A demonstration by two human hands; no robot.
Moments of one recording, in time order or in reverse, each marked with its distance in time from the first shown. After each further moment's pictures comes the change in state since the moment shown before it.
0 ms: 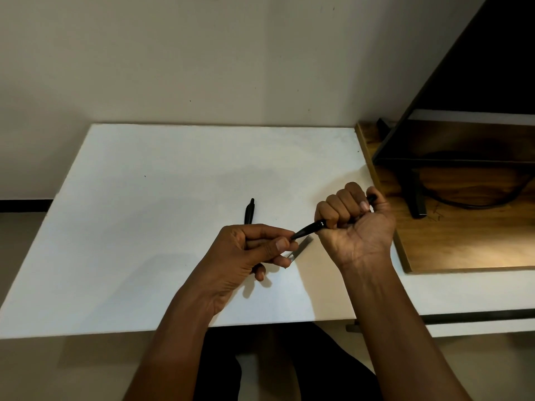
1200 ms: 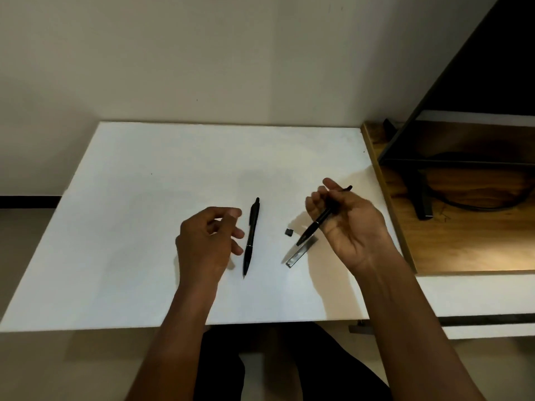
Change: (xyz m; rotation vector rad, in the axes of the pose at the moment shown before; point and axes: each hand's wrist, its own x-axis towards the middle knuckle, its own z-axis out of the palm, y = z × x) left_hand 0.003 -0.005 -0.024 0.268 0.684 0.120; right_hand 0.010 0.000 0.001 -0.552 0.255 -0.007
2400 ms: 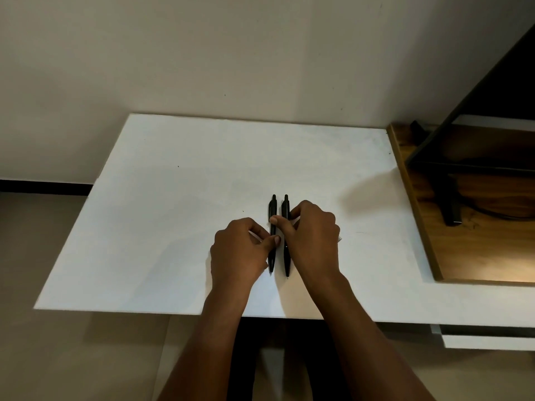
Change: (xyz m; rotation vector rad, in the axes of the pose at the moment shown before) left_hand -0.004 -0.008 0.011 0.533 -0.088 0.029; right_hand 0.001 0.083 0.021 -1.711 0.162 -0.526
